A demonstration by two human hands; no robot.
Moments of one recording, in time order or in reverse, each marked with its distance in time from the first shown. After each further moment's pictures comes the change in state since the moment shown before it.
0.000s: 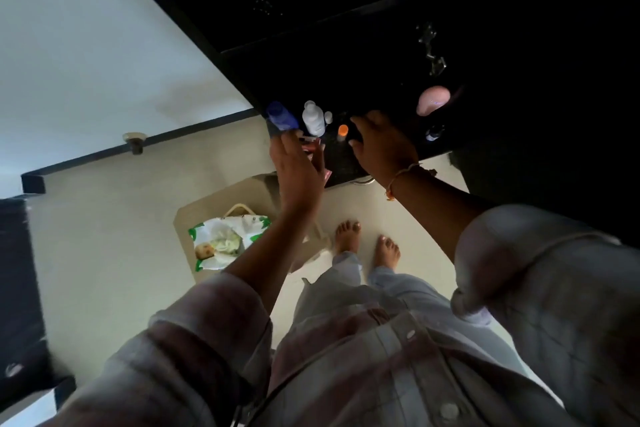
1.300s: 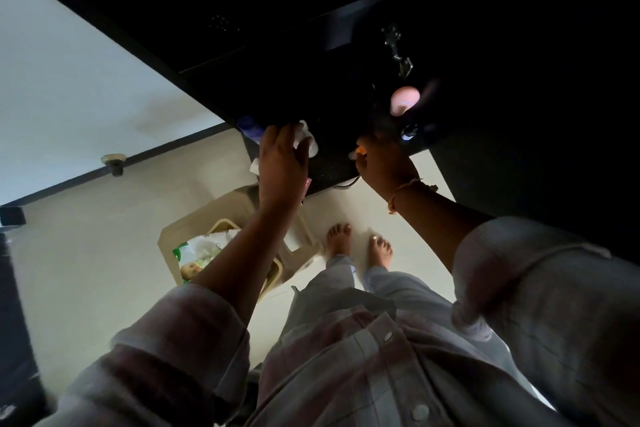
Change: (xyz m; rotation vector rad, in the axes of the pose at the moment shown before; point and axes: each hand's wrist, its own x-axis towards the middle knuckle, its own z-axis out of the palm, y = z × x) left_hand 0.024 0.024 -0.004 0.045 -0.133 0.225; right_hand -0.030 0.036 -0.005 0.098 0.054 0.126
